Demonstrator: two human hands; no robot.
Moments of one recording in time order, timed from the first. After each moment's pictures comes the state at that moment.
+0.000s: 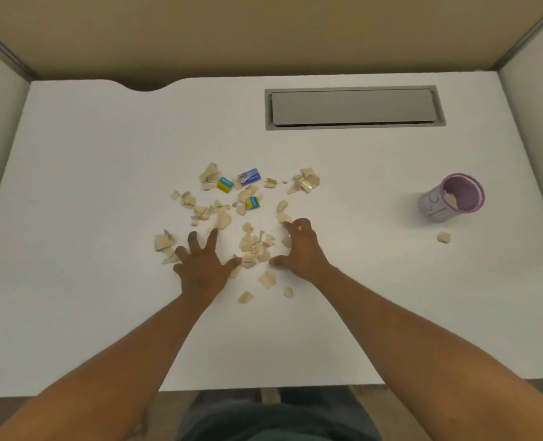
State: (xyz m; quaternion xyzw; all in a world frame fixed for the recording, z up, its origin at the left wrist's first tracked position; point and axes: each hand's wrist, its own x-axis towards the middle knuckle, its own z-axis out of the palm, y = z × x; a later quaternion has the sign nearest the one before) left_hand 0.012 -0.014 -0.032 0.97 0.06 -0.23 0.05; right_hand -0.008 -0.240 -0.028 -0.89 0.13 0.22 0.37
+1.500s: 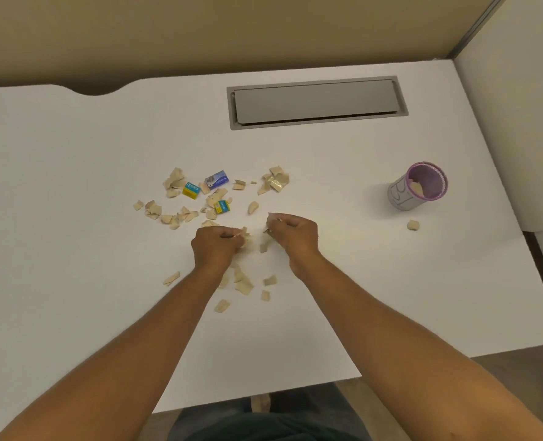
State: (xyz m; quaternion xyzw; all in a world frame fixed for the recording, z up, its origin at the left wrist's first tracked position) left_hand 0.046 -0.100 -0.015 0.82 0.21 -0.23 0.49; right_hand 0.001 -0.261 -0.009 -0.56 0.42 0.03 0.72
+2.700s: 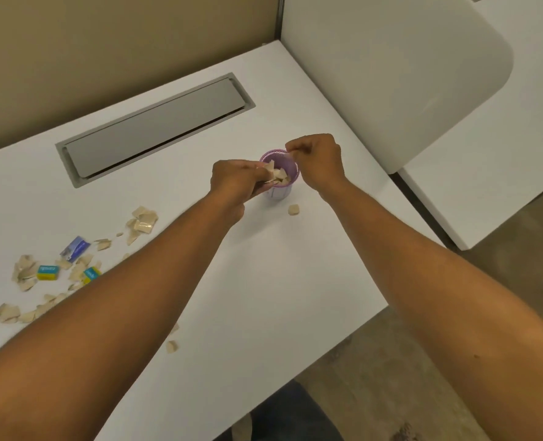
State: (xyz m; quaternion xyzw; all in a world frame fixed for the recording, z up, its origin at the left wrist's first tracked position) left_hand 0.046 -0.435 0.077 0.71 0.05 -0.39 0.59; right_hand -0.039 -0.578 0.068 -0.77 0.43 -0.15 0.44
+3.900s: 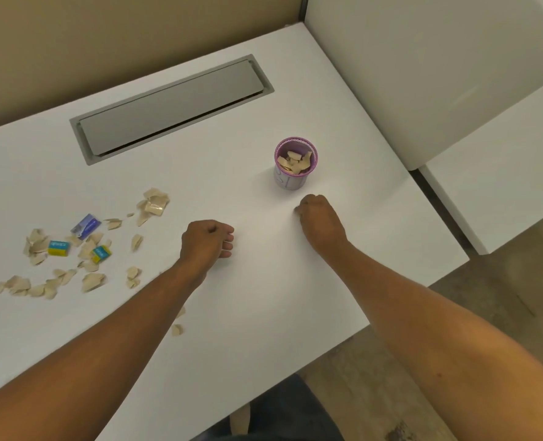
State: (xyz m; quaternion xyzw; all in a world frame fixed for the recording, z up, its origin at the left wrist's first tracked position) left_hand 0.020 -0.297 -0.013 0.81 0.03 -0.36 0.46; right_hand -0.108 -0.526 -0.037 -0.96 0.22 0.08 0.11
